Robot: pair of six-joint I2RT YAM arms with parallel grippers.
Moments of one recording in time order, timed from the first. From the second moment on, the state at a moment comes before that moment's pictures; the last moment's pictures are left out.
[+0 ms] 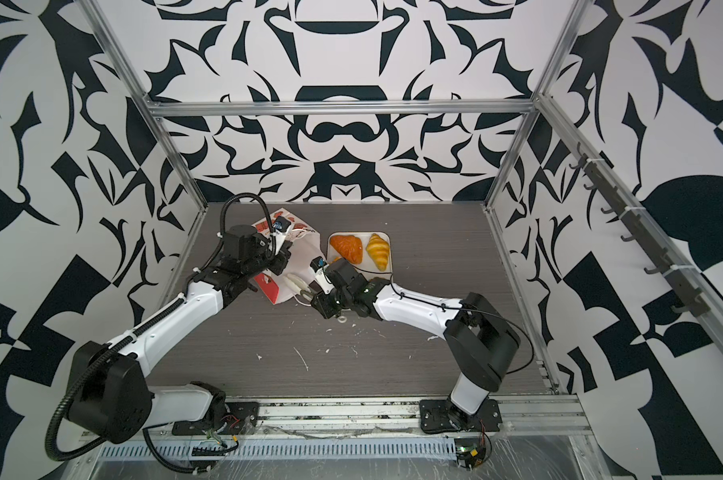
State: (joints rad) left arm -0.38 1.33 0.95 -0.10 0.13 0.31; right arm 0.87 1.67 1.10 -0.18 -0.23 0.28
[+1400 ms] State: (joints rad) left arm -0.38 1.21 0.87 -0.10 0.21 0.39; right arm 0.93 1.92 1.26 -0.03 -0.12 0.52
